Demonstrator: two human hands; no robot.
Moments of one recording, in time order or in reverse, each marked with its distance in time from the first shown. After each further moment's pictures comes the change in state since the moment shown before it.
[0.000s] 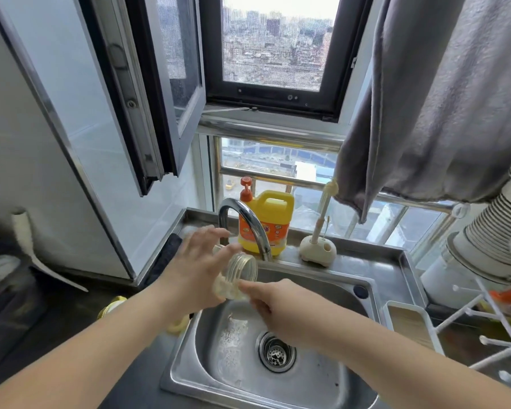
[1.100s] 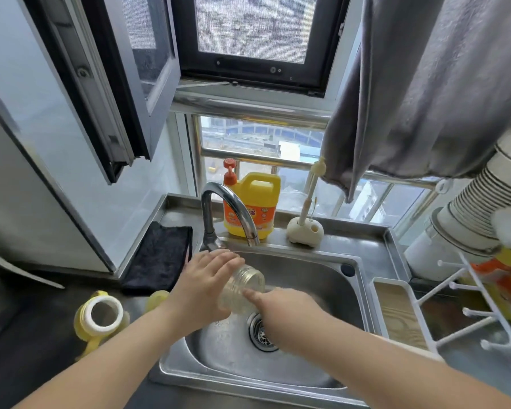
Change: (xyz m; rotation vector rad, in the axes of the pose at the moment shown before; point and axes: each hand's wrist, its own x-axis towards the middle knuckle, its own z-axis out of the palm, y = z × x) left_hand -0.023 0.020 0.065 -0.318 0.033 0.087; right_hand 0.016 0.029 0.047 -0.297 -0.083 0.124
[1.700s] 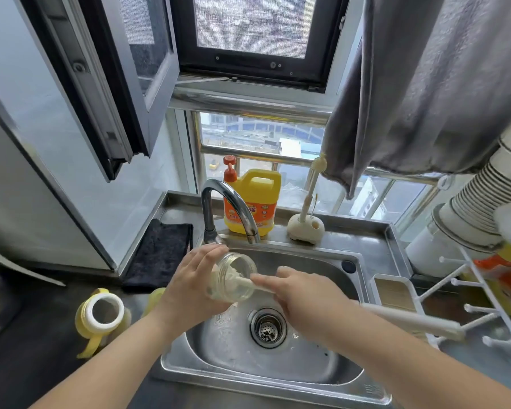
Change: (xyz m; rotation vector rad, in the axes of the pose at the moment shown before) left_hand -0.008 0.002 -0.008 -0.176 0.115 -0.177; right_hand -0.023 0.021 -0.018 0.082 0.171 -0.048
